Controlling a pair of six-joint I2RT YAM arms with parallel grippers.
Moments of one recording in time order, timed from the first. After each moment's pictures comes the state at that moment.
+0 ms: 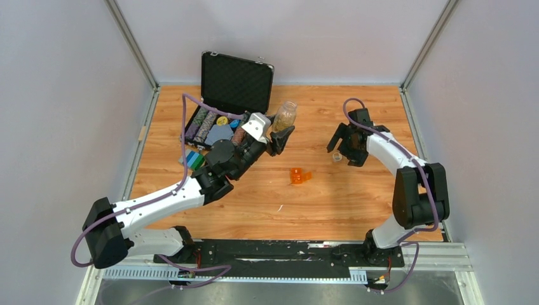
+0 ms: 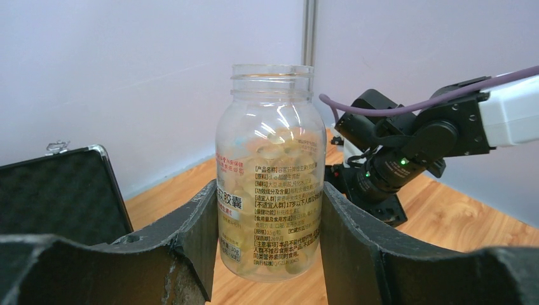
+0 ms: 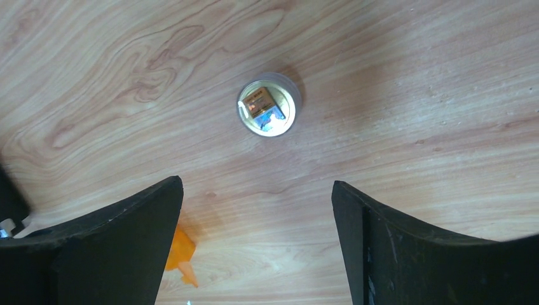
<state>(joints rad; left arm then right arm) -0.97 1.18 0.87 0.58 -0.21 0.07 0.16 1.57 1.07 -0.59 0.01 0.68</state>
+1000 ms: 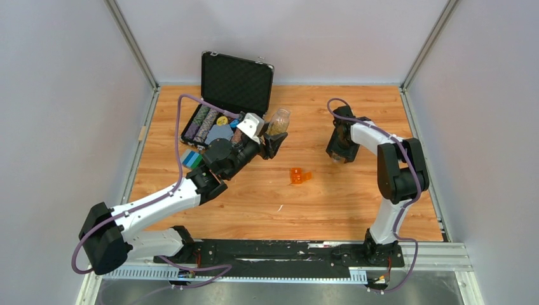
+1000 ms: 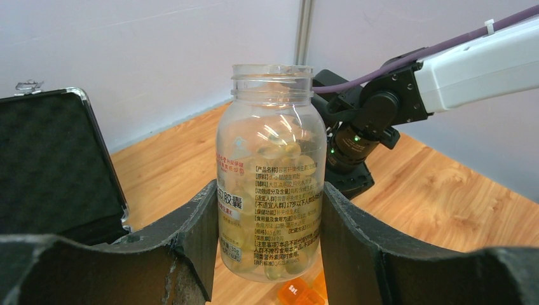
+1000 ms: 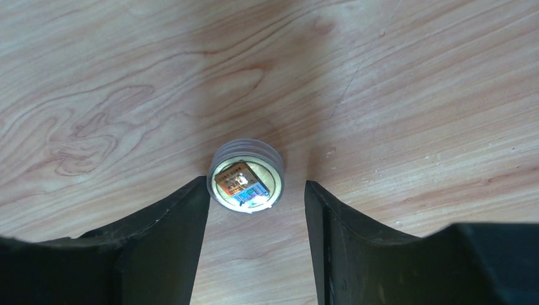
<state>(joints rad) -0.88 1.14 0.80 0.49 -0.10 -0.04 0.22 1.86 1.24 -0.65 0.19 0.63</state>
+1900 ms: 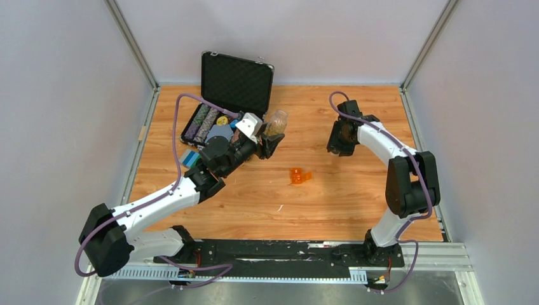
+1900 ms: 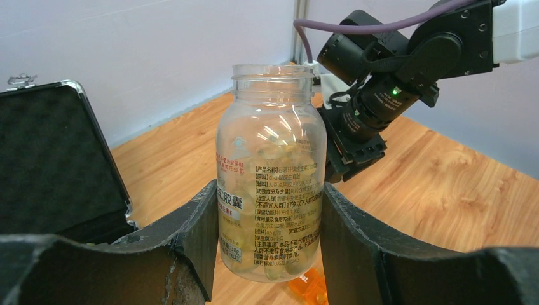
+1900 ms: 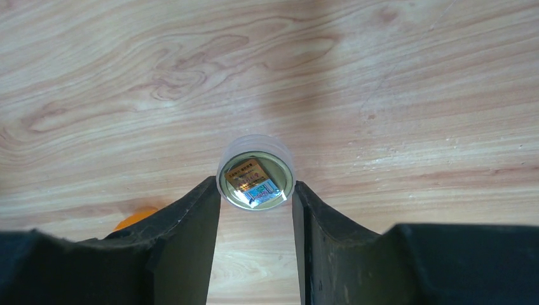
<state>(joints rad) -0.82 1.14 0.77 0.49 0.00 -0.03 0.22 1.71 1.24 -0.67 0.05 0.52</state>
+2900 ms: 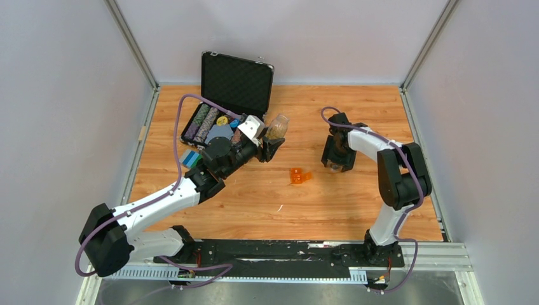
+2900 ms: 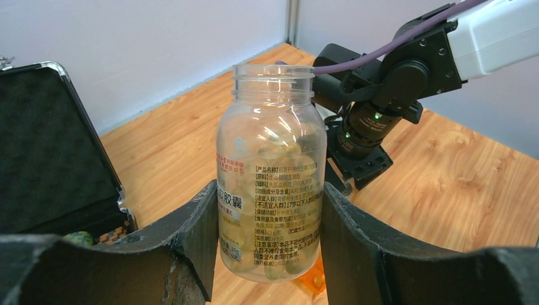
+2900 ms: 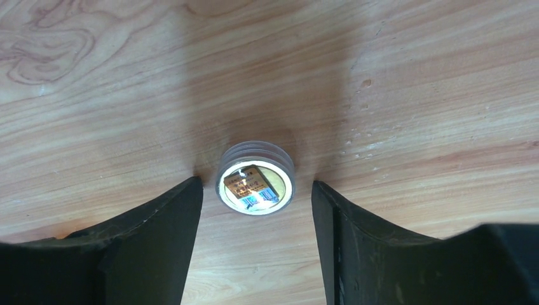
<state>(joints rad) -0.81 1.14 0.76 0.45 0.02 -0.02 0.27 1.80 1.14 -0.67 0.13 0.57</state>
